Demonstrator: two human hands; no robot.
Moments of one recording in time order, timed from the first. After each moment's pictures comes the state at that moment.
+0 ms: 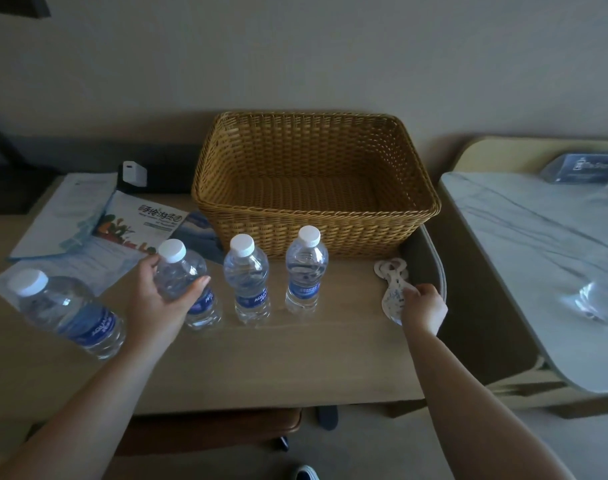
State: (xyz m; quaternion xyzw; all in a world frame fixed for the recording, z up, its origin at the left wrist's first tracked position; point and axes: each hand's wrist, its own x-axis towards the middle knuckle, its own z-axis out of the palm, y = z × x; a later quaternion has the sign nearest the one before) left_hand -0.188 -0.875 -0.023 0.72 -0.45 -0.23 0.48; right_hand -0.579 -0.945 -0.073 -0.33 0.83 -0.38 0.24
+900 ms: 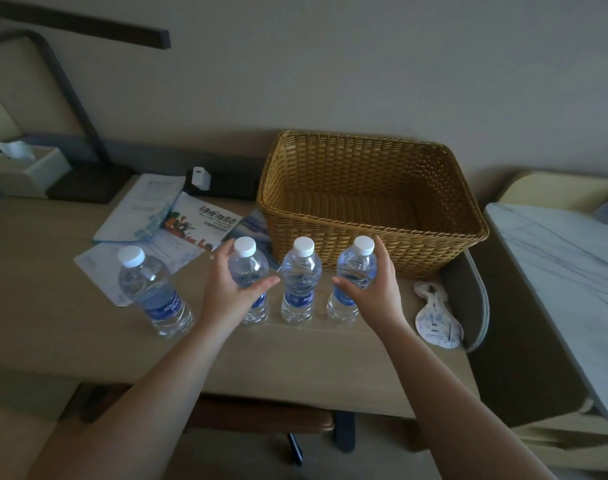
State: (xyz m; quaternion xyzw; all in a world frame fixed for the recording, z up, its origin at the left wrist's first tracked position) left_hand -0.196 -0.870 -0.010 0.68 -0.46 -0.26 0.50; right_hand -0.437 -0.919 0.002 -0.63 0.58 -0.40 0.33
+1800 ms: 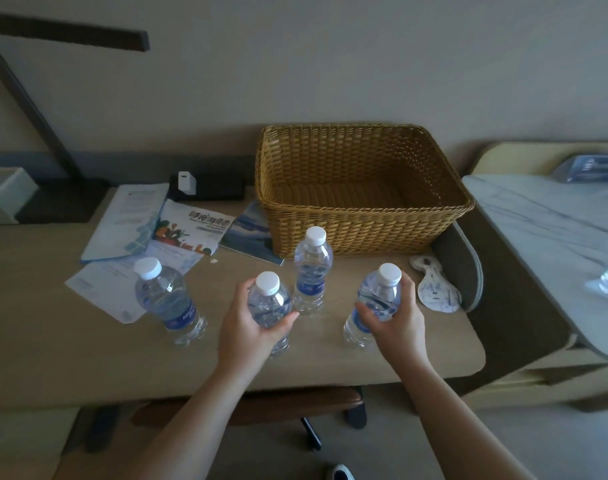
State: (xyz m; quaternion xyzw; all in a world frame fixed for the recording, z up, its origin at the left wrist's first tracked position) left_hand -0.191 -0.807 -0.020 0.65 -0.56 -0.22 0.46; right_hand -0.426 -0.831 -0.022 -0.57 0.65 -0.44 0.24
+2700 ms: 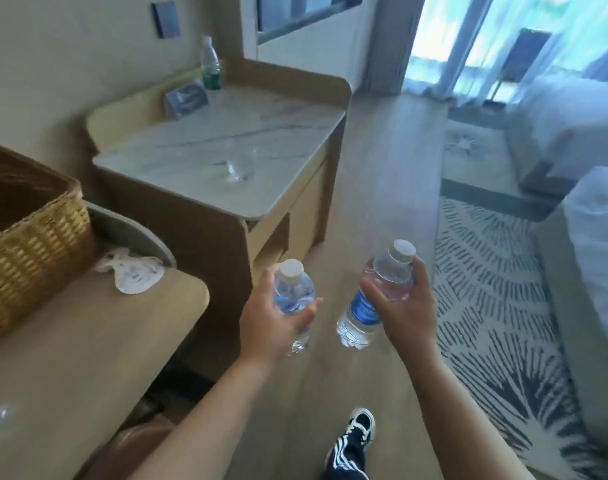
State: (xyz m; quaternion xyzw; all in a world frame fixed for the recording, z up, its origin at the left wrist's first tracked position) left_hand -0.523 -0.669 -0.002 0.22 -0.80 -0.49 0.28; right_hand -0.630 -0.502 0.014 -0.12 0.80 -0.59 -0.05
